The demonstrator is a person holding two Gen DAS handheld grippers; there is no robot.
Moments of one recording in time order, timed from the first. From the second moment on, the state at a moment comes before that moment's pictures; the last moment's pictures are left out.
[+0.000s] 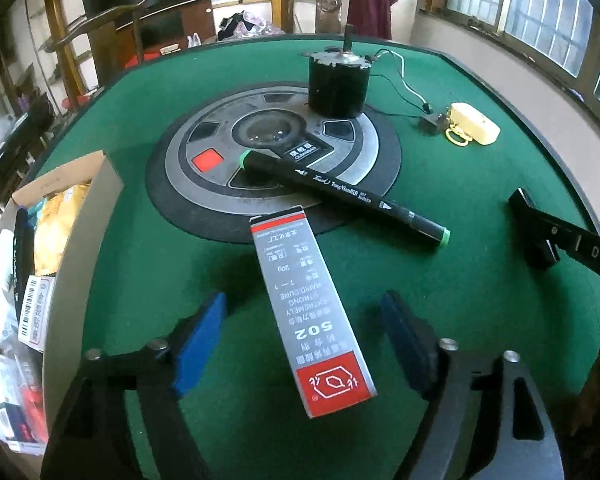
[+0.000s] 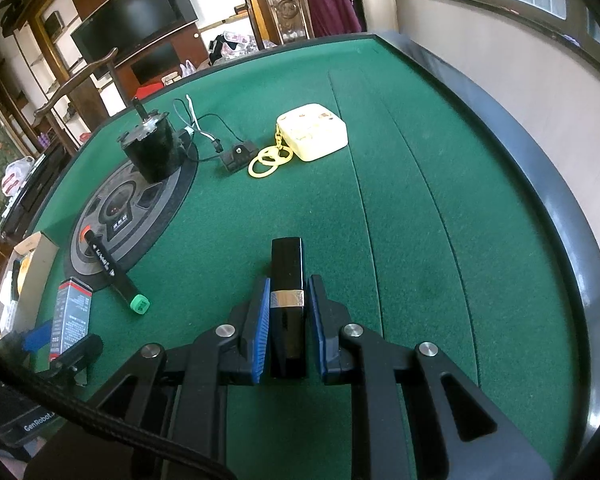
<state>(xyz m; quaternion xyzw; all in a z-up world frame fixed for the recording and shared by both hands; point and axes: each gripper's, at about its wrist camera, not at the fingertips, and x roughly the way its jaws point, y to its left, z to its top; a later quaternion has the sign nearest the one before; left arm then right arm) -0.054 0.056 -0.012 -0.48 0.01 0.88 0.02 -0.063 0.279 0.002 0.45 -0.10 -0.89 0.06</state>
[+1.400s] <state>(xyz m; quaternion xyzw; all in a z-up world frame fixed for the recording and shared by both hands) -0.050 0.048 -0.015 -0.46 0.00 0.89 0.00 -0.061 0.255 0.003 0.44 -0.05 -0.89 0.10</state>
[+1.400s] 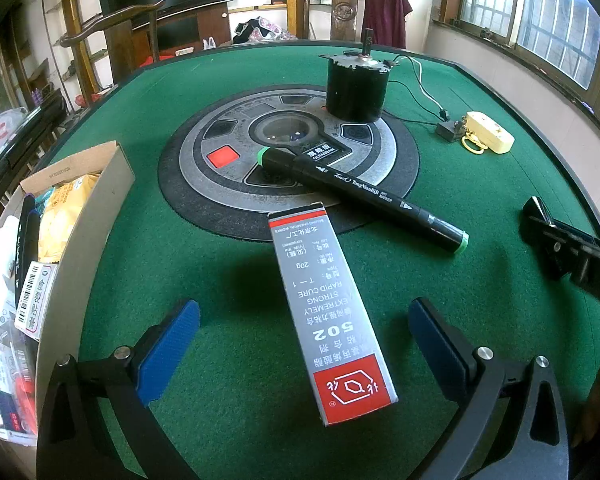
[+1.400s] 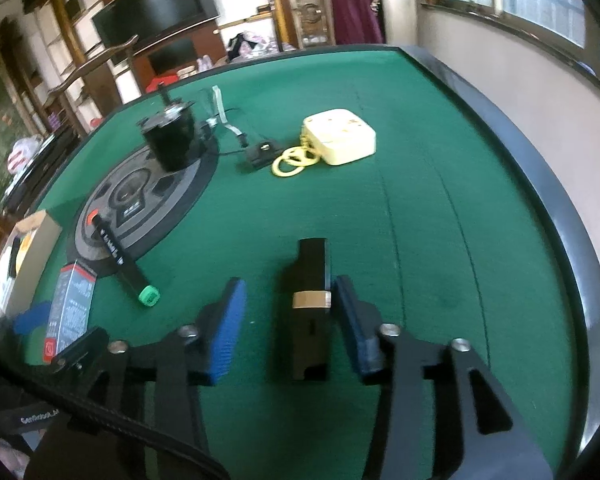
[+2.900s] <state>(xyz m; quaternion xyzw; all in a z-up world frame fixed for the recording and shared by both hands) -0.040 0.058 -0.009 -0.45 0.02 0.89 0.05 -0.065 0.263 0.003 0.46 0.00 -0.89 0.01</state>
